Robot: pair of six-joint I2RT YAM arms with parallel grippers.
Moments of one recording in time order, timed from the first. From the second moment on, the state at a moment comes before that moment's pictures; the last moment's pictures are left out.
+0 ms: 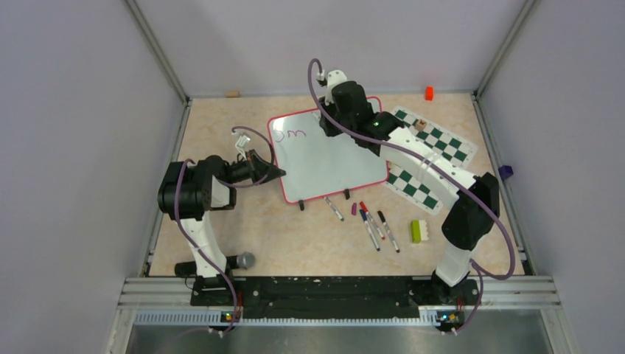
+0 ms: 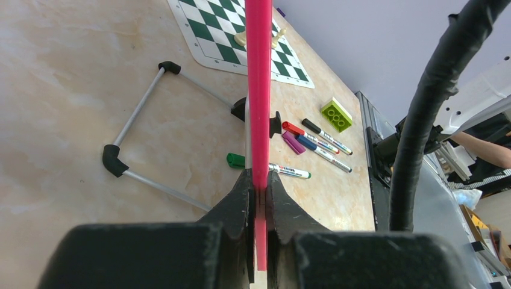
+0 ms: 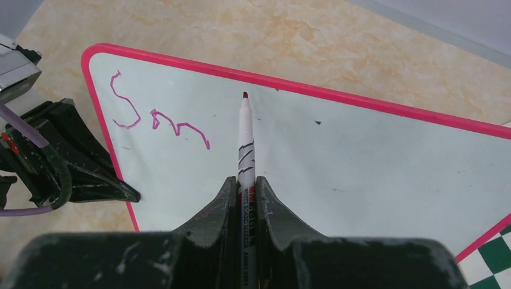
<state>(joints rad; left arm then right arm) 0.05 1.99 0.63 1.52 1.30 -0.84 0.72 1.76 1.71 -0.44 0.15 0.15</state>
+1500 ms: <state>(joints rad) 0.05 1.99 0.64 1.51 1.31 -0.84 0.72 1.78 1.73 -0.46 0.07 0.13</state>
